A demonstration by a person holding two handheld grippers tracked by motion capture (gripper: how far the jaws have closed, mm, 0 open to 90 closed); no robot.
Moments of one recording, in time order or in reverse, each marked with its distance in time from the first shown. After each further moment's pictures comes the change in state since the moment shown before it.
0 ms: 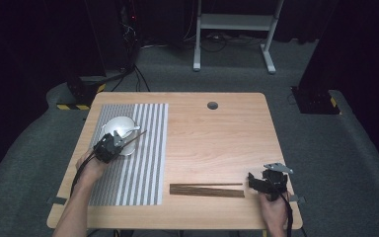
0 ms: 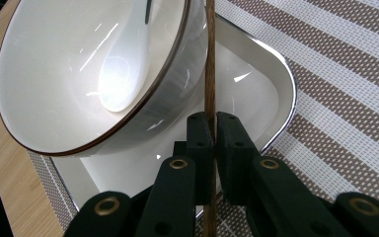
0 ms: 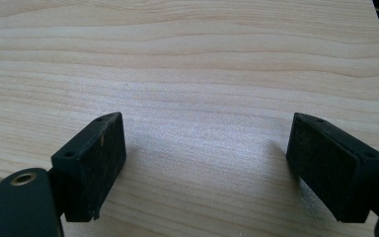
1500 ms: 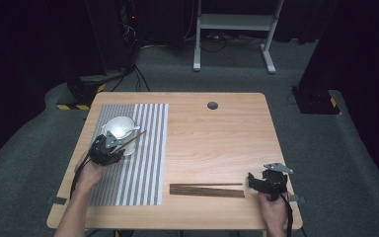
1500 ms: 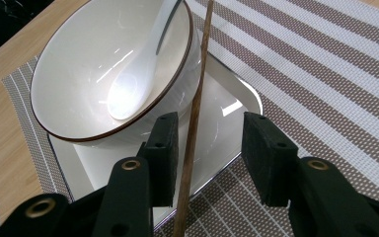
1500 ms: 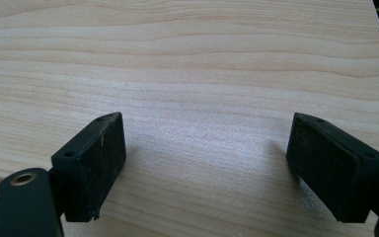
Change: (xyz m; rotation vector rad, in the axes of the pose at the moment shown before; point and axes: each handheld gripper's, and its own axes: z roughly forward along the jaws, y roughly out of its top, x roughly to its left) left arm -0.007 -0.006 -0.028 -0.142 -0.009 -0.125; right arm 0.000 0.000 0.000 0.000 0.000 -0.001
